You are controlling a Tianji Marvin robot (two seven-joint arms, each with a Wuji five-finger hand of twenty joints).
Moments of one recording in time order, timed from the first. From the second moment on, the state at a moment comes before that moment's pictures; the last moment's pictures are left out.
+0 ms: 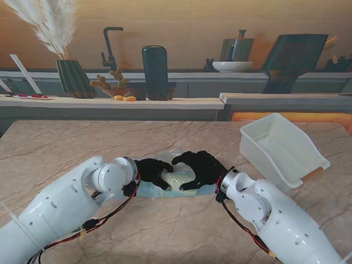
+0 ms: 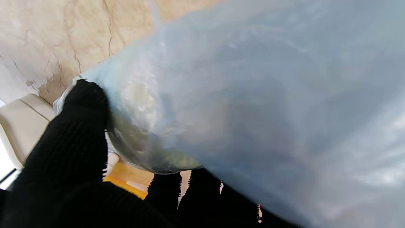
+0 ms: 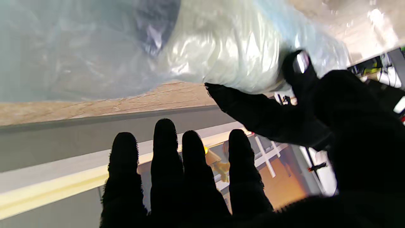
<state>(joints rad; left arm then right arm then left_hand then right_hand) 1.02 -1.05 -0.69 -1.38 0.39 0.16 -0.47 -1.38 -1.07 1.01 -1.50 -0.82 -0.29 0.04 0.74 -0.47 0.26 -0.14 0.39 0.09 0.36 0.51 0.65 0.22 0.23 0.47 0.61 0.25 0.45 0.53 0.15 0.24 0.86 0.50 0.43 -0.65 0.68 -0.02 0.30 -0.01 0.48 0.61 0.37 0.19 0.48 0.39 0.49 0.13 0.27 0.49 0.18 0.25 0.49 0.82</state>
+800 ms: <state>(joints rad) 1.04 -1.10 -0.77 -1.27 0.27 0.19 -0.43 -1.12 -1.04 0.60 -1.34 -0.92 -0.08 0.02 0.74 -0.27 -0.08 -0.06 0.52 0.13 0.41 0.47 0.61 0.19 0.26 0.41 0.54 0.21 0.53 0.60 0.08 0.24 0.78 0.53 0.58 -0.56 0.64 0.05 0.20 0.28 0.37 0.63 0.38 0.22 0.67 0.41 0.51 0.14 0.52 0.57 0.22 0.26 0.59 0.80</state>
